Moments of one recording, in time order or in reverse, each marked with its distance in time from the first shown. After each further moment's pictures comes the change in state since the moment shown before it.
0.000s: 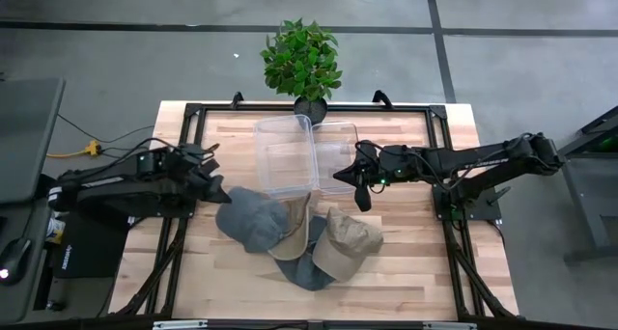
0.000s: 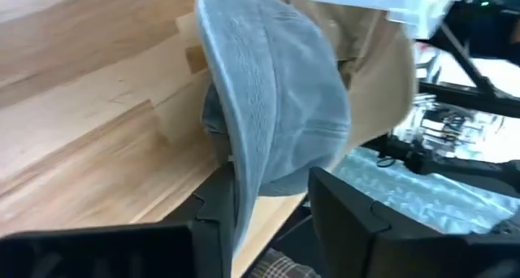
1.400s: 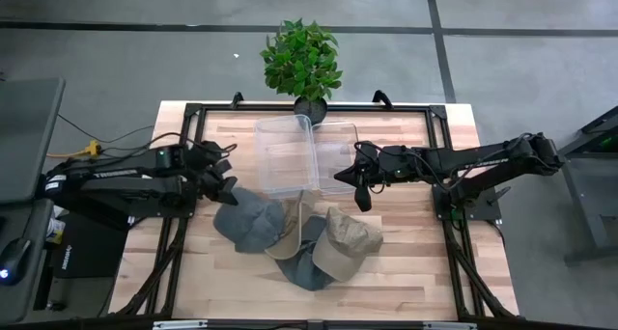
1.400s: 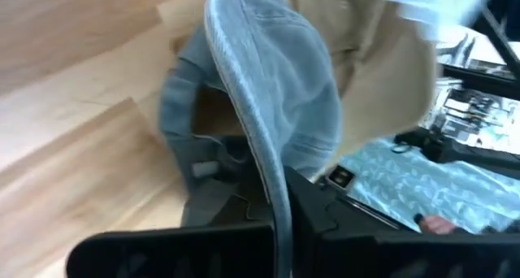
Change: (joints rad) left arm 0.000 0.238 0.073 0.079 0.072 0.047; right arm 0.000 -0.001 0.000 -0.021 -0.001 0.024
